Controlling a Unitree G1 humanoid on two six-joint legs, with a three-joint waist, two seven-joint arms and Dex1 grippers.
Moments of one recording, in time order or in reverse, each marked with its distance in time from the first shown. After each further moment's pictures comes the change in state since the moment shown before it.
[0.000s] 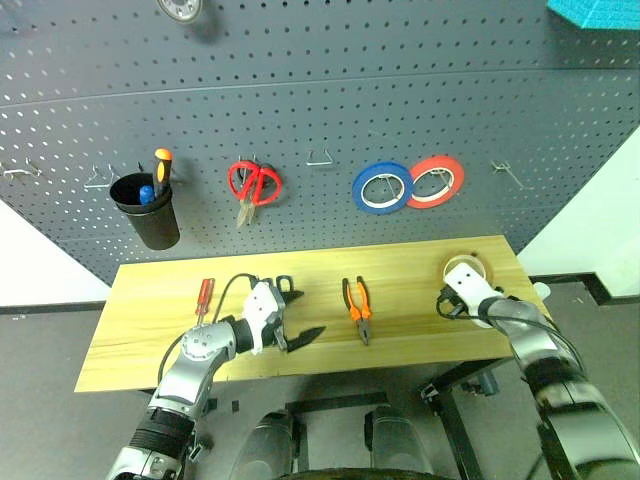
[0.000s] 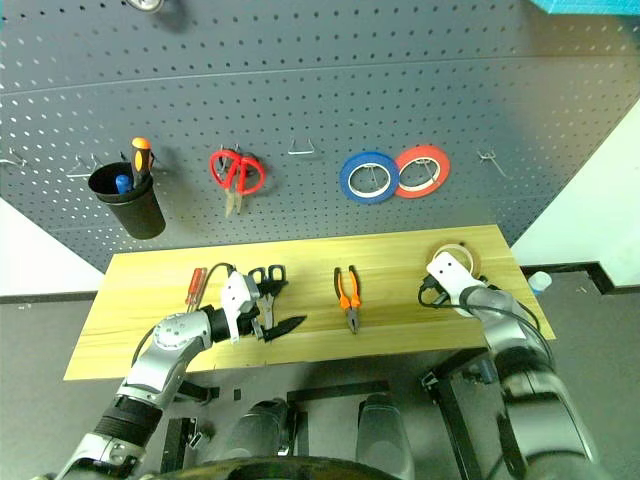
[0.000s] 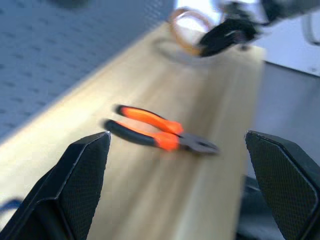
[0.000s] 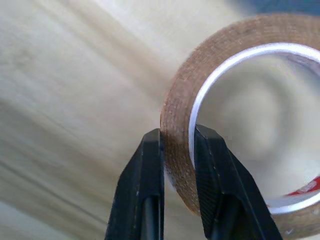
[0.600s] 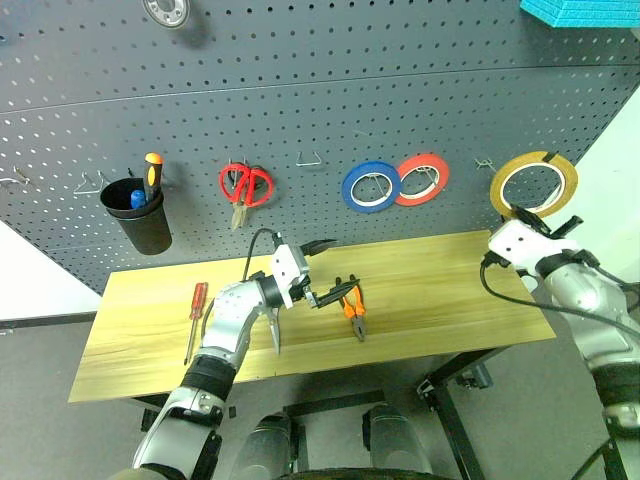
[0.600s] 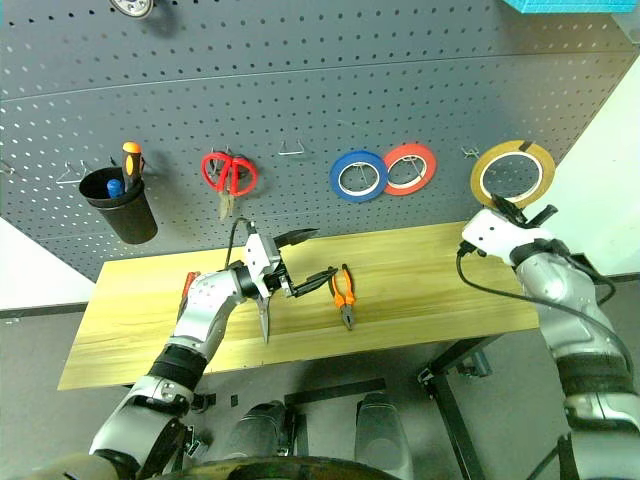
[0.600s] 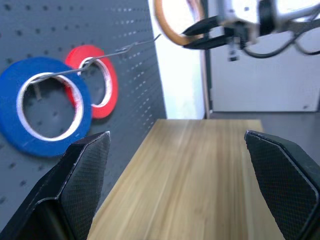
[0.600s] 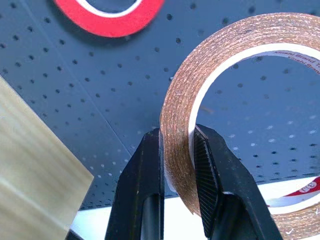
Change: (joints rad) left arm -0.289 -0.188 -0.006 0.316 -0.016 -0.331 -0.086; right arm -0.152 -0.204 -0.073 0.021 -0.126 -0.277 -0.220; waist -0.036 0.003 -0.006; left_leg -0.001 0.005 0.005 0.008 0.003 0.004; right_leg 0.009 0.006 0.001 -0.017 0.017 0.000
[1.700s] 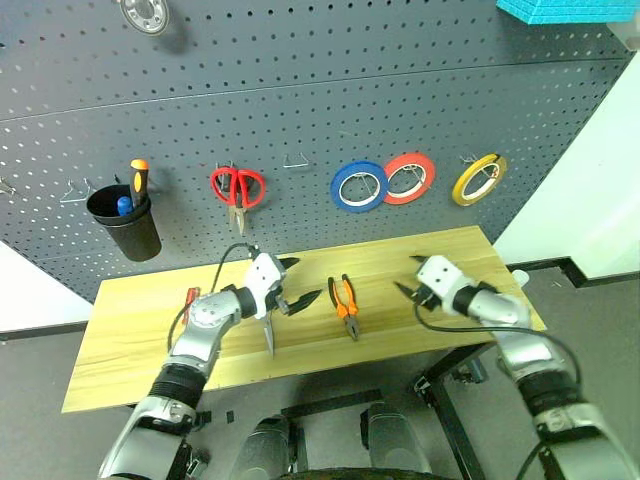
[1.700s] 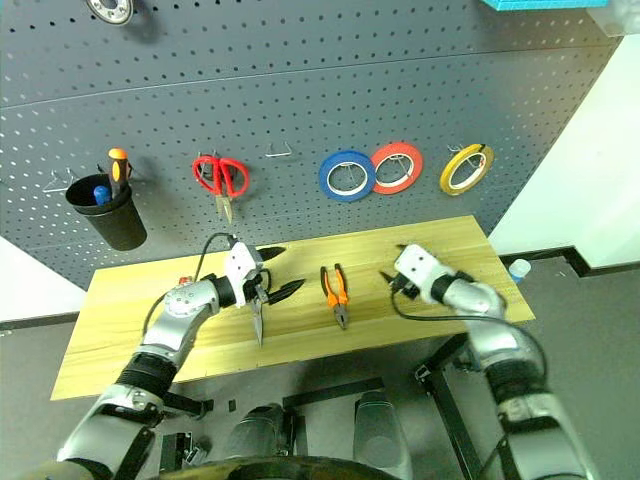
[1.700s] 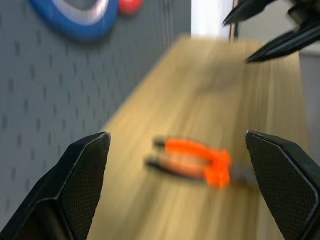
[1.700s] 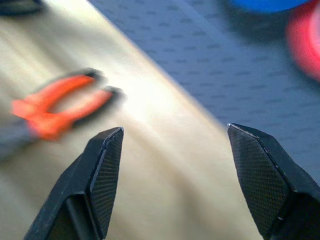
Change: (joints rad) left arm 0.087 0.231 0.009 0.004 0.073 0.199 0.089; right arm 0.136 0.323 0.179 -0.231 0.312 0.319 0.418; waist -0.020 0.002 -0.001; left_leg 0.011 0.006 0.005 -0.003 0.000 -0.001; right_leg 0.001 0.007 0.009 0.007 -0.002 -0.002
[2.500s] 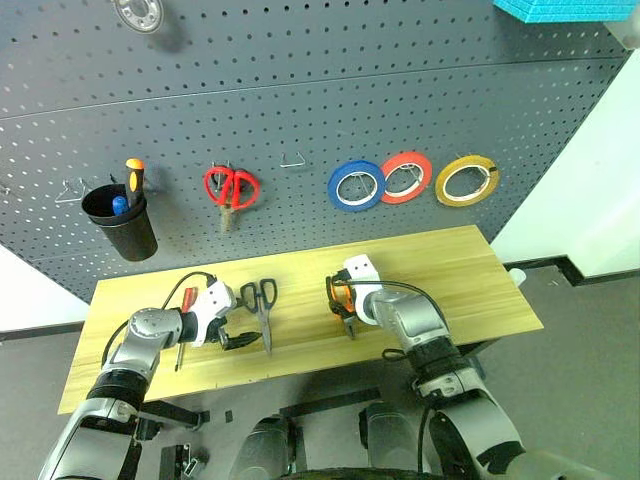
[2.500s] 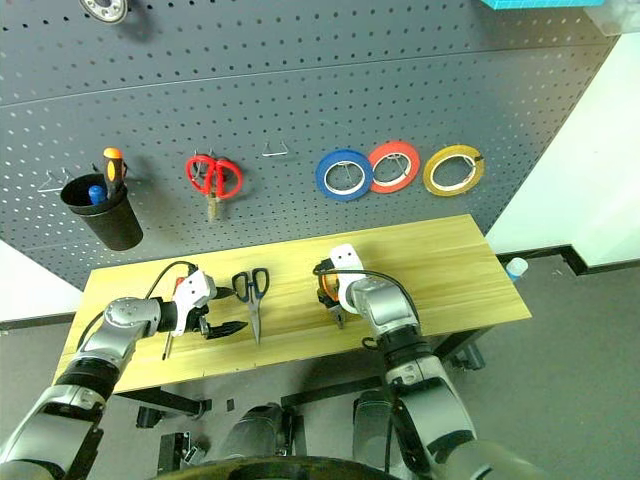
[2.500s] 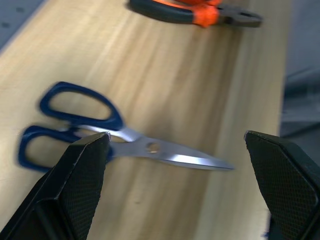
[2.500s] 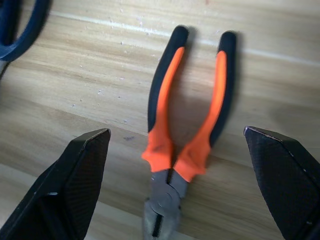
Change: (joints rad) left arm 0.011 0.199 0.020 0.201 0.037 0.028 -0.245; right arm -0.317 0.498 -0.013 0.237 0.041 0.825 -0.393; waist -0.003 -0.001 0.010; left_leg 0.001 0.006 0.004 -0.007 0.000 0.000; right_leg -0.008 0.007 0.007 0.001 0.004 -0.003
